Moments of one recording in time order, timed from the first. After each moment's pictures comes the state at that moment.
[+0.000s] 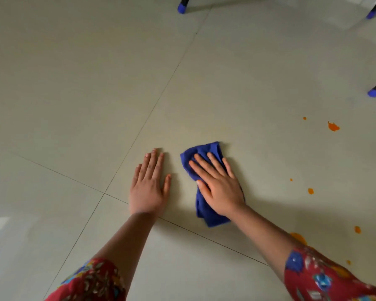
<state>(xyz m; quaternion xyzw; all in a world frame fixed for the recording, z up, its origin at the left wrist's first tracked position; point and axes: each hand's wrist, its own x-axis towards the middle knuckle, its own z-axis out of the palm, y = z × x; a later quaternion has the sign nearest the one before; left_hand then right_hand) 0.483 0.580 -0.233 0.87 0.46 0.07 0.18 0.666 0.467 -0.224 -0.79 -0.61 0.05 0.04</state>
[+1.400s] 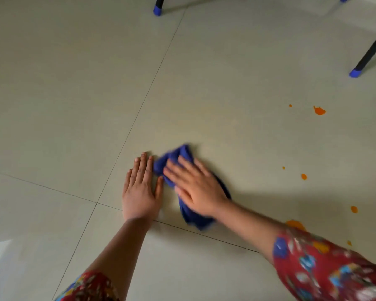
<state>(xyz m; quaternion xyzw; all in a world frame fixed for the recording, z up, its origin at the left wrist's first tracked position) 0.483 0.580 -0.229 0.87 0.45 0.07 0.19 0.642 0.484 -0.223 -0.74 -0.67 0.05 0.04</state>
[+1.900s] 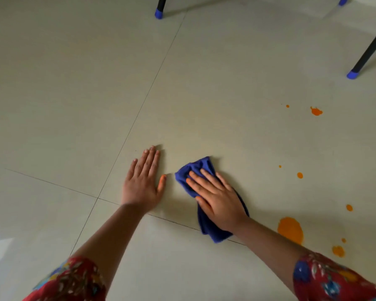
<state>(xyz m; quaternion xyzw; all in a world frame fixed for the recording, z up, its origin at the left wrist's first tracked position) 0.487 0.595 -0.234 0.93 0.36 0.03 0.10 0.650 0.415 -0.222 -0.76 -0.64 0.04 0.06</state>
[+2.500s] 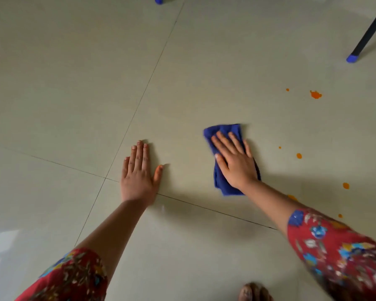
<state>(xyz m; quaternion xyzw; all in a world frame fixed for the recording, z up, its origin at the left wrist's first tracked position) 0.453 0.573 -0.233 0.89 0.44 0.02 0.14 0.696 0.424 -0.222 -0.86 -0.51 0.03 0.04</state>
